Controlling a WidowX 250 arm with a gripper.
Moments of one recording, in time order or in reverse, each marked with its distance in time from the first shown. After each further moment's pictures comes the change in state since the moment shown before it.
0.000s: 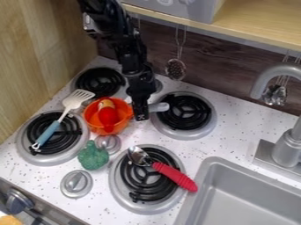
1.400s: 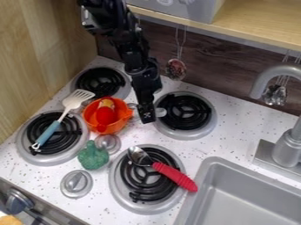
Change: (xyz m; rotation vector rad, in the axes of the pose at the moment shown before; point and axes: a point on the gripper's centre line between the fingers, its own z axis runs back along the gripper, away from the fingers) arm -0.003 0.006 0.013 0.087 -0.056 0.079
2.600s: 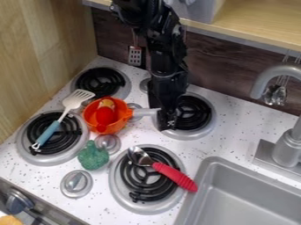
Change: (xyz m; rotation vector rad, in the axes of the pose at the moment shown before) arm 0.030 -0.043 0.031 0.092 0.142 0.057
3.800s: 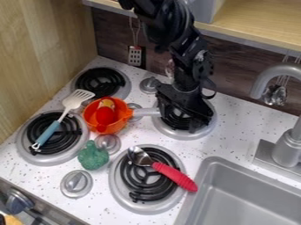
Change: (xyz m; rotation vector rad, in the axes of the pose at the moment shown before) arm 0.036 -0.018 -0.004 0.129 -0.115 0.696
